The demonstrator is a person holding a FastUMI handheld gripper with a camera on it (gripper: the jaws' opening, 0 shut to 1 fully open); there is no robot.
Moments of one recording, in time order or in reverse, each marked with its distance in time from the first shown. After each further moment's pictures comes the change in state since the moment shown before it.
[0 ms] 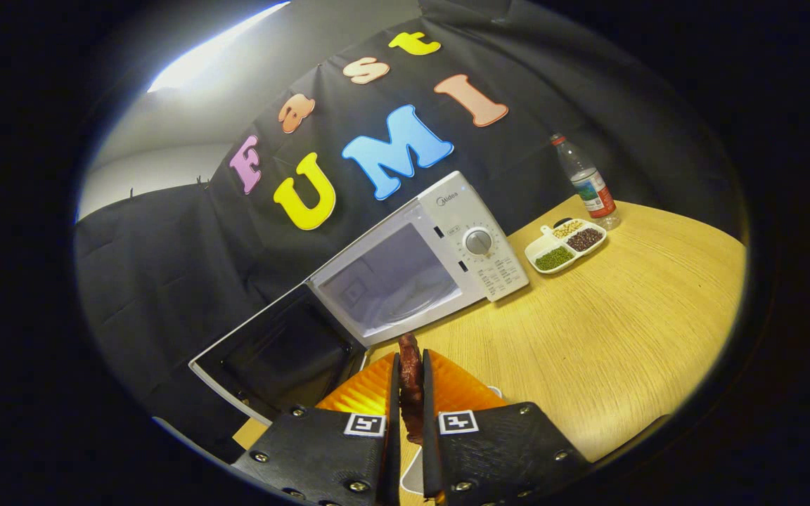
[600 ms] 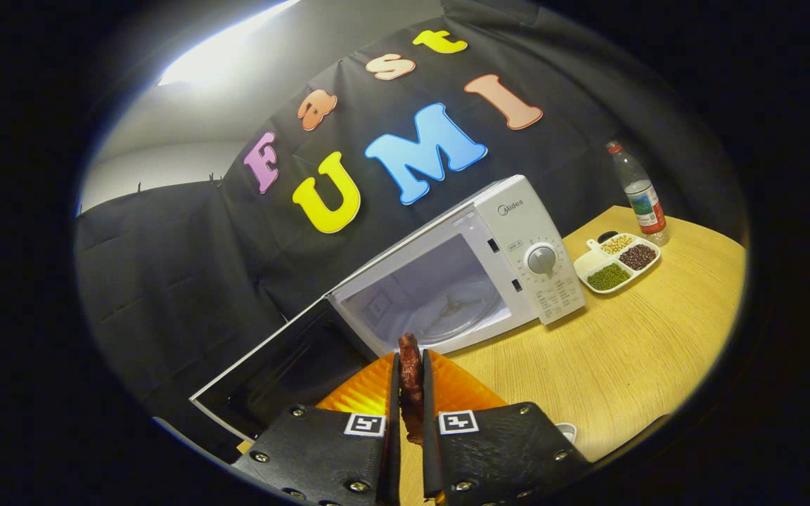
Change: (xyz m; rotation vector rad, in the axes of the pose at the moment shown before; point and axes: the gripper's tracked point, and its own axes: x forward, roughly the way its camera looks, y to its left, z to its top) arm 0.065 0.049 0.018 -0.031 -0.029 0.048
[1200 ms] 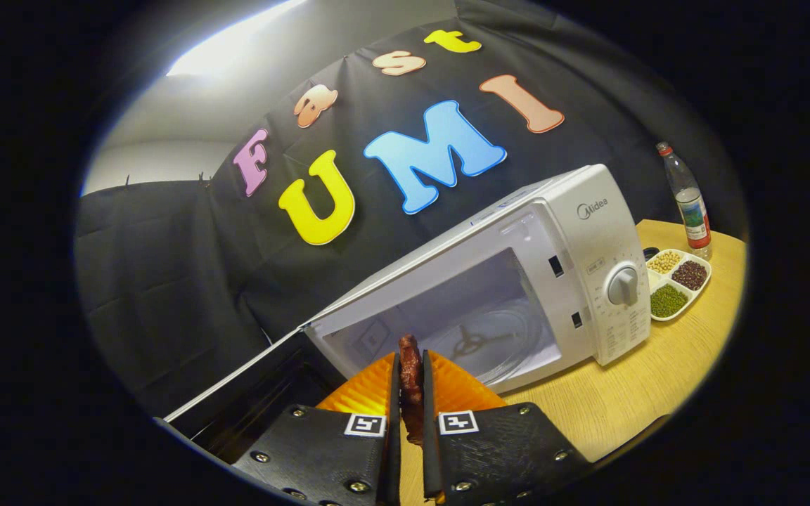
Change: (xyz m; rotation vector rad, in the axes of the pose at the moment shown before) arm 0.140 0.012 0.019 -0.039 -0.083 -0.045
